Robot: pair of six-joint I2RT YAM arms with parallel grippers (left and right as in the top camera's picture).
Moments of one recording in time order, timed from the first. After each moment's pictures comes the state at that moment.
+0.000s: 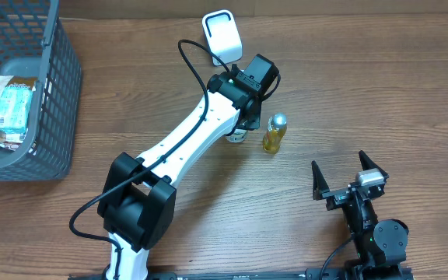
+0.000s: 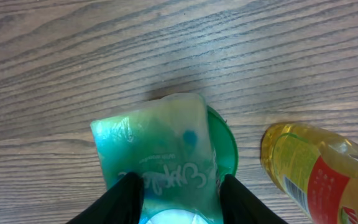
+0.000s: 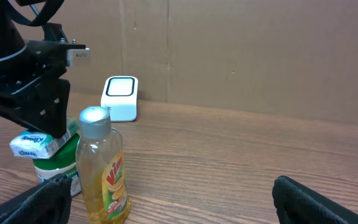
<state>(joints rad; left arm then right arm) -0.65 2.03 1.75 -1.01 -0.19 -0.52 0.11 0.01 0.02 -0.03 -0.09 -0.03</state>
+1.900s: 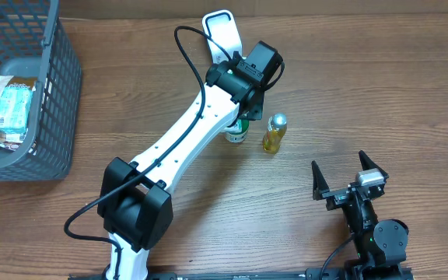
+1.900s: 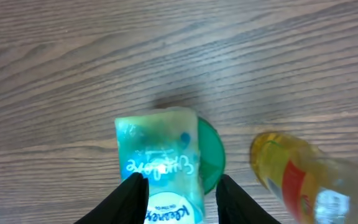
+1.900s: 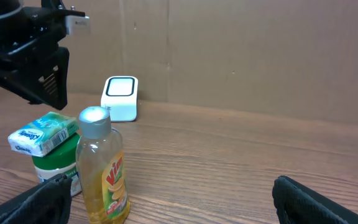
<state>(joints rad) -0.65 2.03 1.88 -1.09 -0.21 -0.52 0.11 0.01 0.02 -0.03 -0.09 -0.04</state>
